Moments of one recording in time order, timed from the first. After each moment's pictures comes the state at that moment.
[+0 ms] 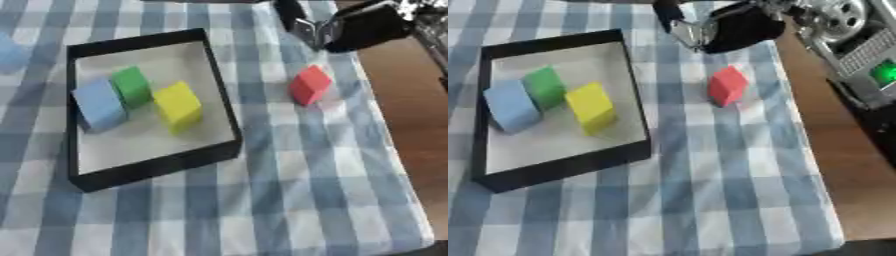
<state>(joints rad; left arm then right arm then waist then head) -0.13 0.61 0.26 -1.89 0.15 0.02 0.57 -0.67 -0.83 0.23 -1.98 -0.03 -0.03 0.32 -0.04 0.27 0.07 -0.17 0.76</state>
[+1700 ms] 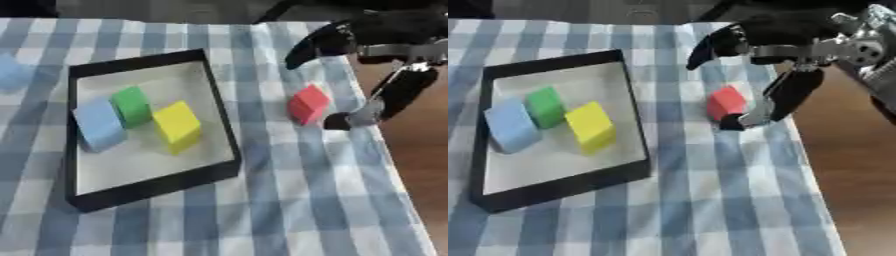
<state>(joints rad) -0.17 0.61 0.24 -1.87 0.17 0.02 0.54 -0.59 -1.05 0.28 -1.83 0.28 -0.37 0.59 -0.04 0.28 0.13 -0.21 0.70</state>
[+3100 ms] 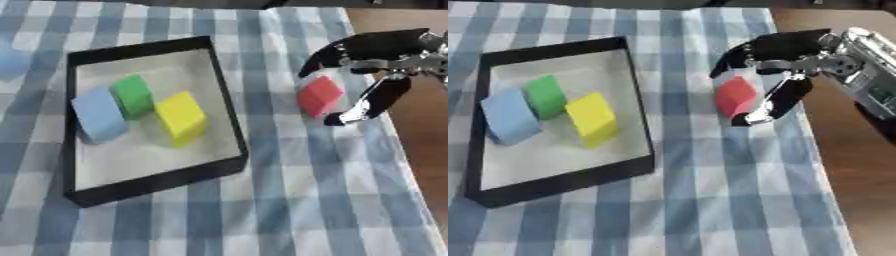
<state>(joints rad) -0.18 0.61 0.24 -1.87 0.18 0.01 0.53 -0.60 -1.01 0.31 -1.59 0.46 -0.45 0.55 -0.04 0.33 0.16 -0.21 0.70</state>
